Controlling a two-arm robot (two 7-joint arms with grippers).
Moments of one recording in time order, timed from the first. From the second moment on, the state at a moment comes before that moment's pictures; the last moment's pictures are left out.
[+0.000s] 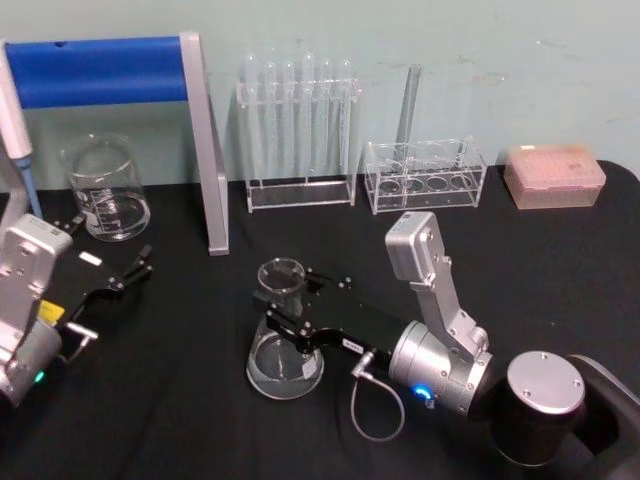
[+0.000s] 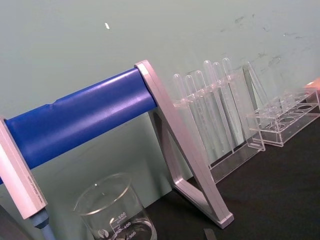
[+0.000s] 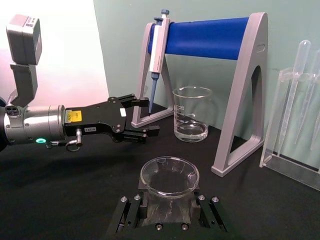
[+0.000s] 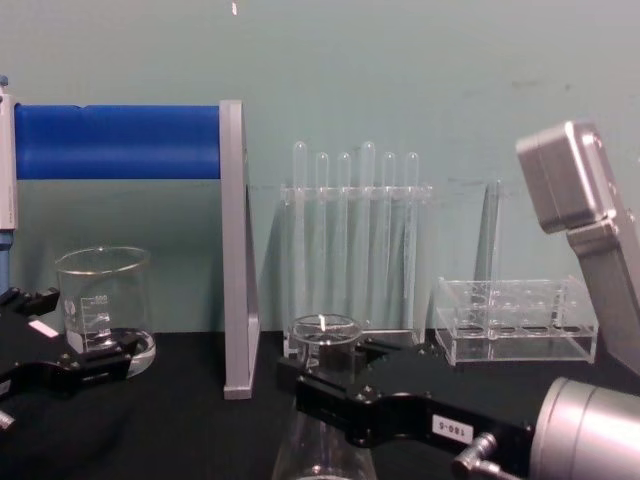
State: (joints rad) left arm -0.20 0.60 0.45 -1.41 -0.25 -0.12 0.03; right arm 0.23 0.30 -0.52 -1.45 0.36 -0.01 0.47
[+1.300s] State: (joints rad) left arm -0.20 0.60 0.45 -1.41 -0.25 -0.12 0.03; right arm 0.23 0.29 -0.52 -1.44 0.35 0.00 0.47
